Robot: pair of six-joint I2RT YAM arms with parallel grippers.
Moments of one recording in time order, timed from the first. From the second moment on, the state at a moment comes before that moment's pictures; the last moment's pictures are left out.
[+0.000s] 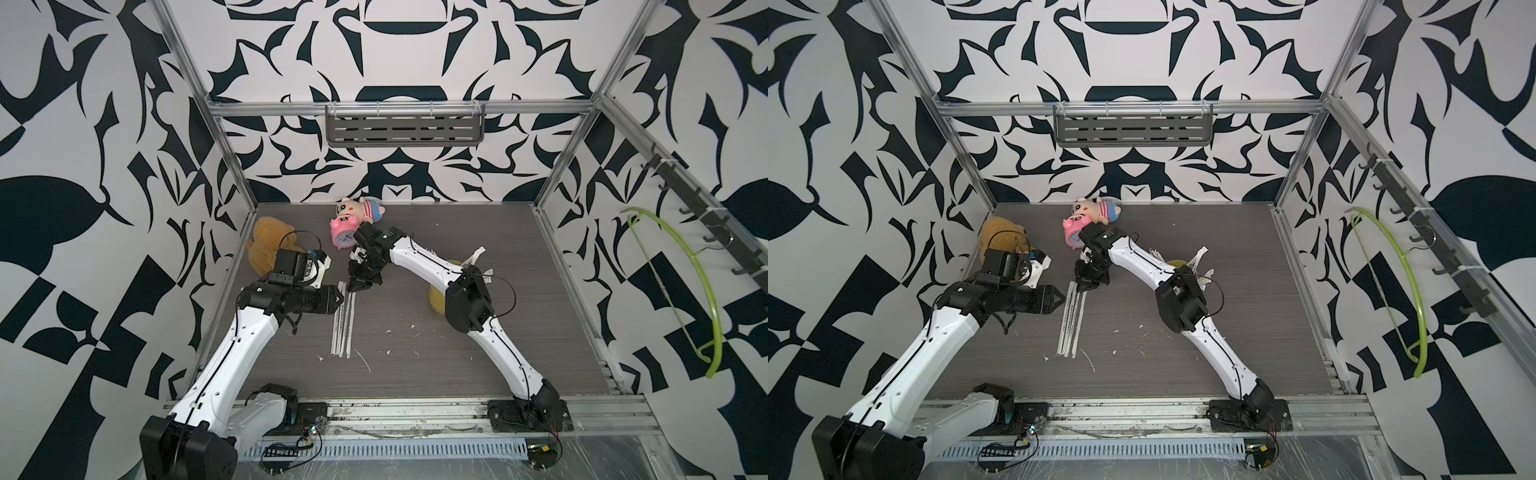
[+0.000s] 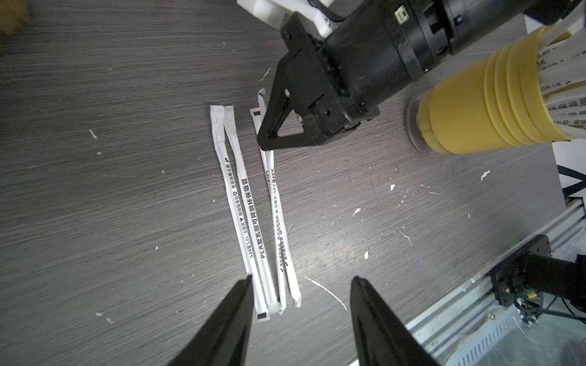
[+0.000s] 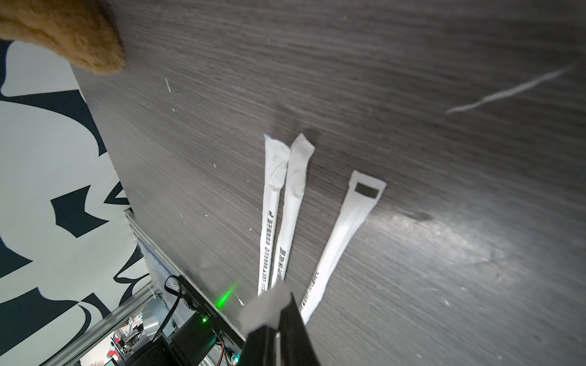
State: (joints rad) left arm -0.26 1.05 0.94 -0.89 0.33 -0.13; right arm 0.79 2.59 2.44 -1.07 -0.58 0.70
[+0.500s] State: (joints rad) left arm -0.25 1.05 0.94 -0.87 0.35 -0.13; right arm 0.79 2.59 2.46 -1.06 -0.58 0.69
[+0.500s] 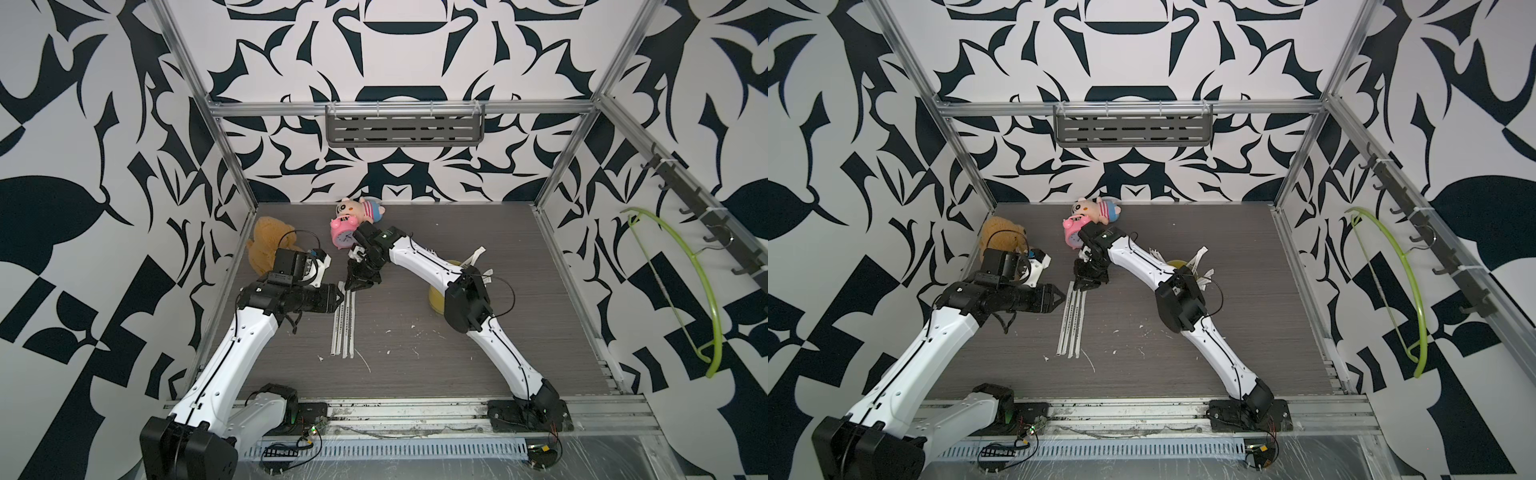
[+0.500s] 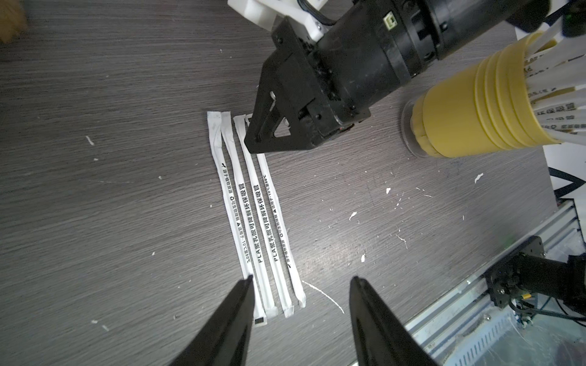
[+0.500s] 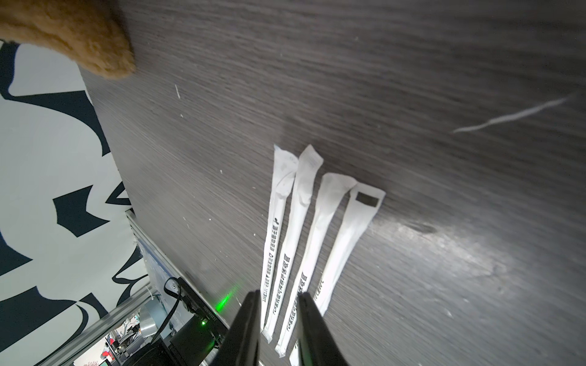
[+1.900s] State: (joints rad) left arm -0.71 1.55 1.50 -0.49 0.43 0.08; right arm 0.46 1.28 1.69 -1.10 -0.07 0.33
